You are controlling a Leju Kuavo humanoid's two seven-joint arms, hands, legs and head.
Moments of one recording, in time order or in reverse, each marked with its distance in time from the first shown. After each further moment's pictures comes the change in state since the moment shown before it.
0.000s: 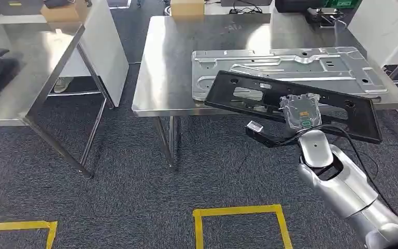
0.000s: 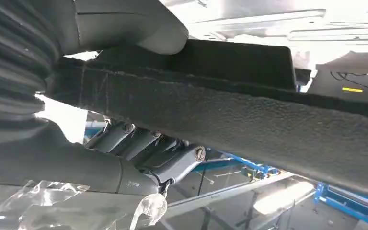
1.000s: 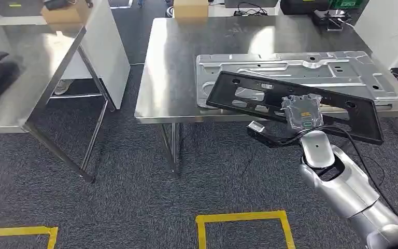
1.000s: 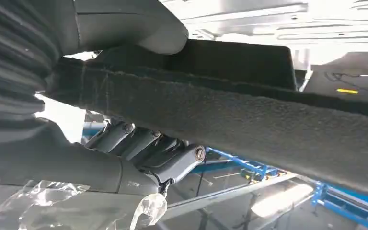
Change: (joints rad) left arm 0.001 0.002 0.000 0.000 -0.002 0.000 -0.001; right arm 0.006 -0.006 -0.005 -0.002 0.000 0.000 0.000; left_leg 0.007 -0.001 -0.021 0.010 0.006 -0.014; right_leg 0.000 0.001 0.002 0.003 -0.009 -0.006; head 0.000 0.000
